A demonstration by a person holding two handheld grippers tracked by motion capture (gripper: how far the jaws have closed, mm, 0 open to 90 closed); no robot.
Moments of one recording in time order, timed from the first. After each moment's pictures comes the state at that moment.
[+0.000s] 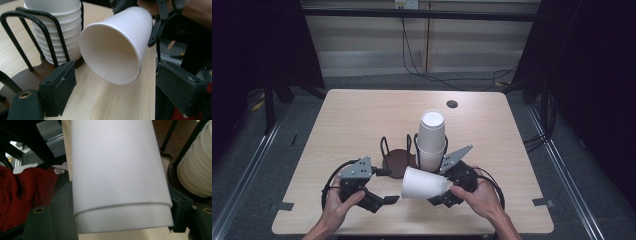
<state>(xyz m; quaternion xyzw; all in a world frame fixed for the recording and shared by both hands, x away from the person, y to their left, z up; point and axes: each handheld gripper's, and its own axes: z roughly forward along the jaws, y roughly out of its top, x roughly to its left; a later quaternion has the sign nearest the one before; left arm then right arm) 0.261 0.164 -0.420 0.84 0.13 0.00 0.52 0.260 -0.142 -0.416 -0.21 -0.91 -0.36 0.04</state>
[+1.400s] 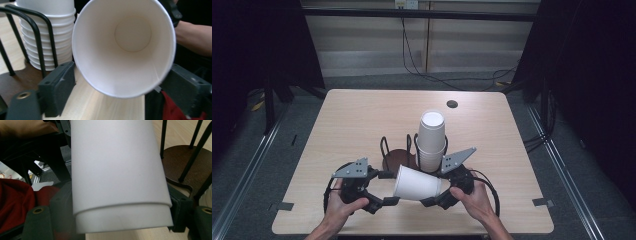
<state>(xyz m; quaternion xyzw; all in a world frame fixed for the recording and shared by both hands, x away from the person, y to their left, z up) 0.263 0.167 -0.436 0.81 0.14 -0.05 0.57 0.257 -0.136 -0.422 -0.17 -0.86 -0.47 0.06</state>
